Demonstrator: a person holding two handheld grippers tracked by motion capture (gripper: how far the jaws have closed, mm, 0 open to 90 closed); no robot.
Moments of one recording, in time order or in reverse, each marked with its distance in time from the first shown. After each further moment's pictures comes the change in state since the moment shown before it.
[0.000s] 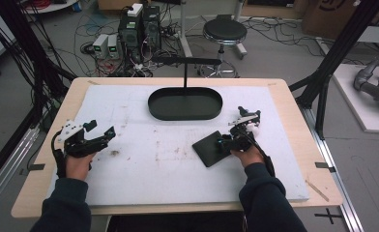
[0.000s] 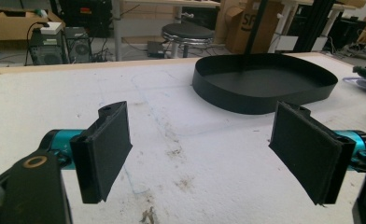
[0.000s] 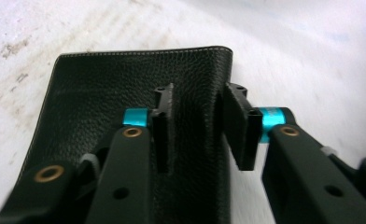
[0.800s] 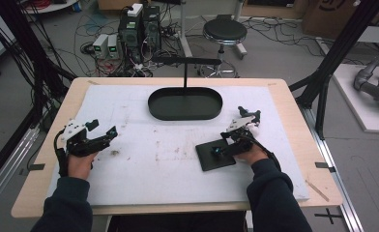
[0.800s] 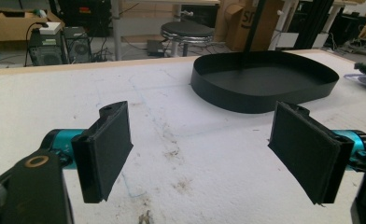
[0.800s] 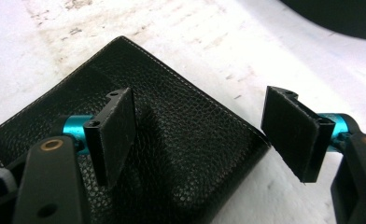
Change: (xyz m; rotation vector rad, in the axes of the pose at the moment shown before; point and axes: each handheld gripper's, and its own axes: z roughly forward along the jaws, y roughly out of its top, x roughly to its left) left arm -0.003 0.001 0.005 0.009 -0.003 0.017; right arm -0.012 -0.001 0.010 -0.052 0.196 -0.318
